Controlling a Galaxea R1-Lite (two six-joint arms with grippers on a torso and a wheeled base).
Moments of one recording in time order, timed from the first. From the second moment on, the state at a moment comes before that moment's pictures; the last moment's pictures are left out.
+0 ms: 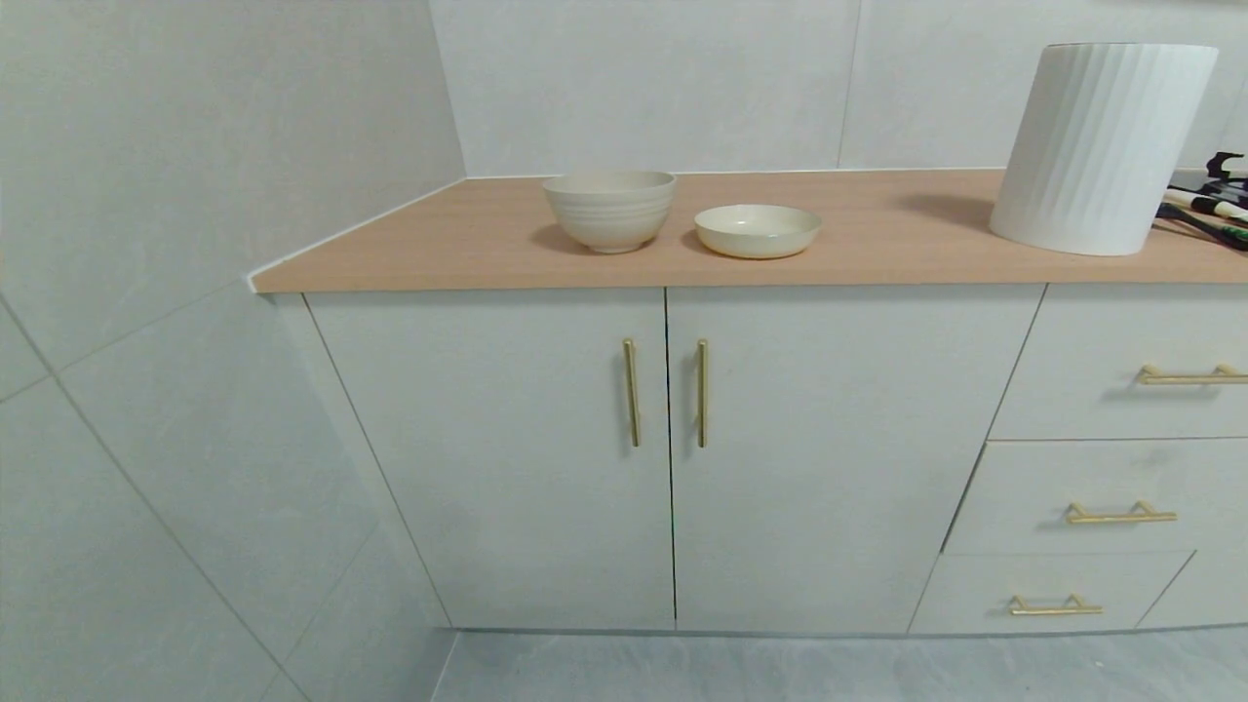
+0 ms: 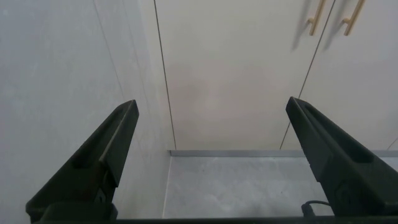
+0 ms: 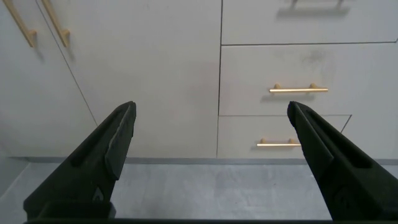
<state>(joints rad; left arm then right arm) 0.00 0.00 0.00 0.00 -0.01 0.00 0.00 0.00 0.00 0.00 0.00 0.01</state>
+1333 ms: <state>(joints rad) 0.00 0.00 0.00 0.00 -0.01 0.00 0.16 0.61 -0.38 0.05 0.33 0.04</state>
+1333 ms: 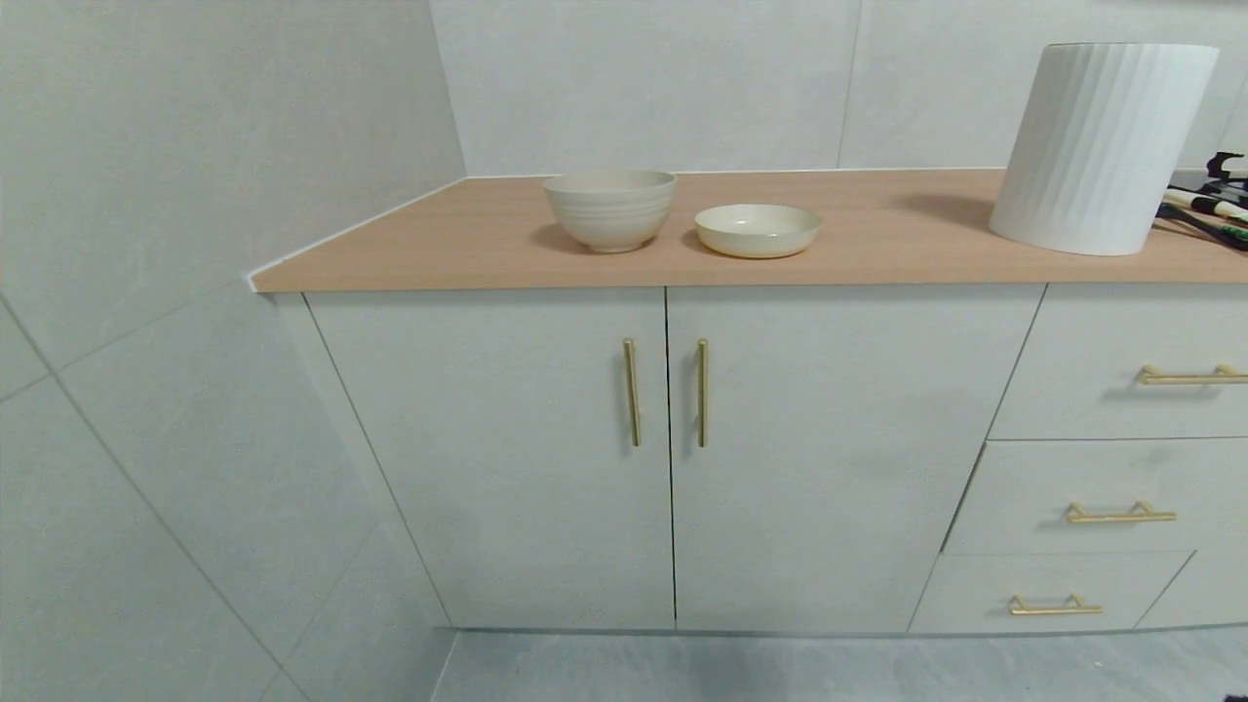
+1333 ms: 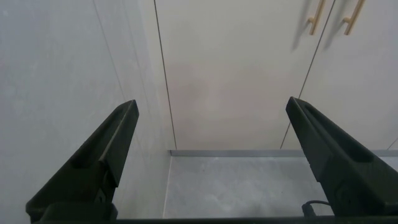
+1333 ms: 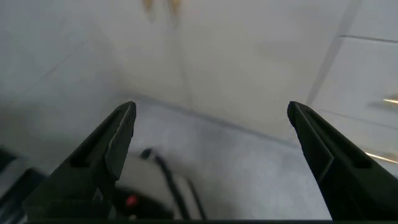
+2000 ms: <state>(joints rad) 0.00 0.00 0.00 0.00 -0.01 0.00 0.49 1.52 -0.89 -0.26 0.34 0.11</state>
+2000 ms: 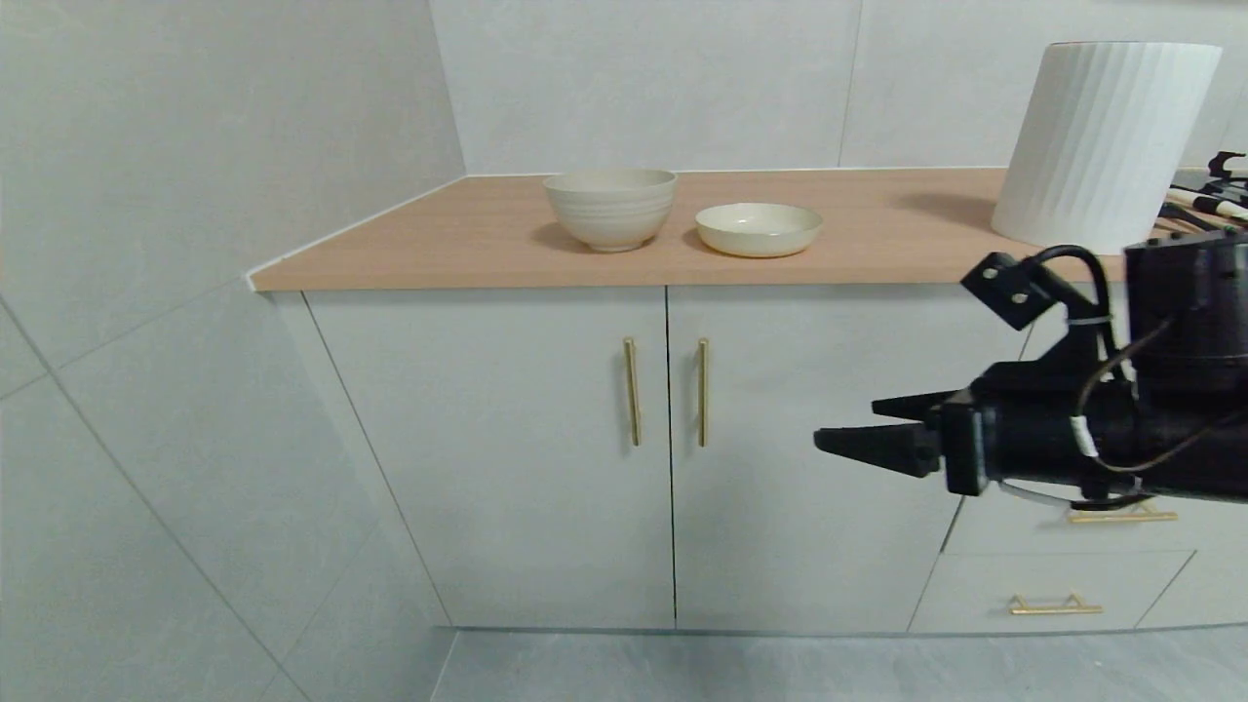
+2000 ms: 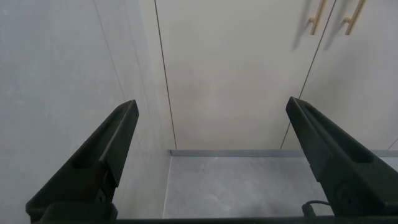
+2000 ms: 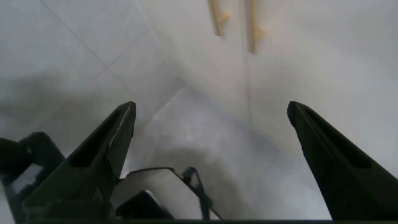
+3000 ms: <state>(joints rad) 0.00 0.00 0.00 0.00 -0.01 0.00 0.55 2.05 -1.12 -0.73 0.34 0.32</state>
